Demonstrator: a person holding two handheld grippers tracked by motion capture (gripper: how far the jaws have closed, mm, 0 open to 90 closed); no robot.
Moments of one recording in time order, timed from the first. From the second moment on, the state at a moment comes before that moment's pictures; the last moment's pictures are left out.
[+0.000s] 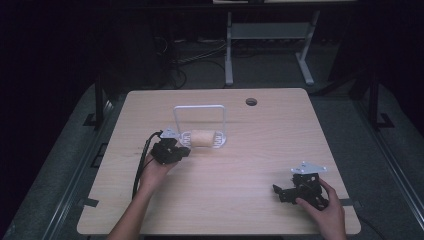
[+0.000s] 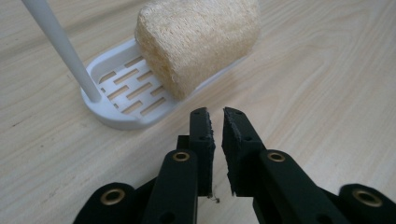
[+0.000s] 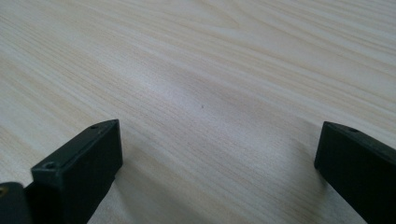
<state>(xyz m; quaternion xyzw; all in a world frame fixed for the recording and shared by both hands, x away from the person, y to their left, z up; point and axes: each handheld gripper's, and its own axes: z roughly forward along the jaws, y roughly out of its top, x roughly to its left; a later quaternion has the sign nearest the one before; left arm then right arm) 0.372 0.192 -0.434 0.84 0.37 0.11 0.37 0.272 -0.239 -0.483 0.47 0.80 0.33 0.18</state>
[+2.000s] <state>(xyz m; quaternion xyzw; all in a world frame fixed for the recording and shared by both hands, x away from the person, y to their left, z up) 0.282 0.266 -0.447 0.83 0.39 0.16 0.35 0.272 -0.239 -0.483 0.47 0.80 0.33 0.18</state>
